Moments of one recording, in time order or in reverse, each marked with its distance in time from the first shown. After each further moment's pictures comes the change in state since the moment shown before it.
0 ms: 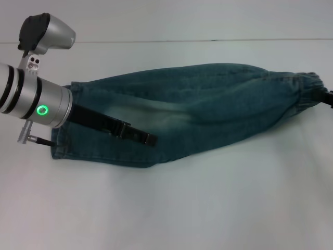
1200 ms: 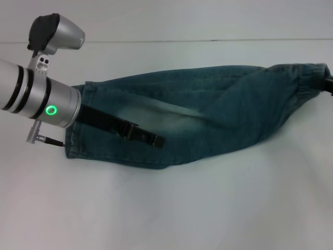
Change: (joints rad) left arm -0.022 -0.009 0.000 -0.030 0.000 -0.014 0.012; right arm 0.013 0.008 -0.025 -0.088 -0.006 -0.030 0.055
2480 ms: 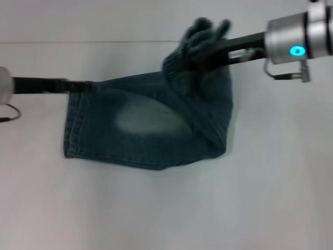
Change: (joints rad) left arm 0.133 0.049 -0.160 0.046 -0.048 -0.334 0.011; right arm 0.394 0.053 -0.325 0.073 0.005 -0.075 0.101
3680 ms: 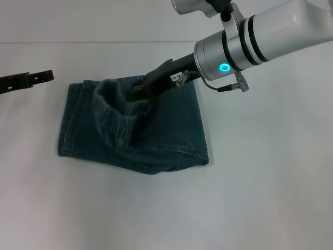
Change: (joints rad) left arm 0.119 -0.034 -0.025 0.049 -0.121 -0.188 0.076; right arm 0.171 0.007 -0.351 0.223 0.099 0.271 0.024
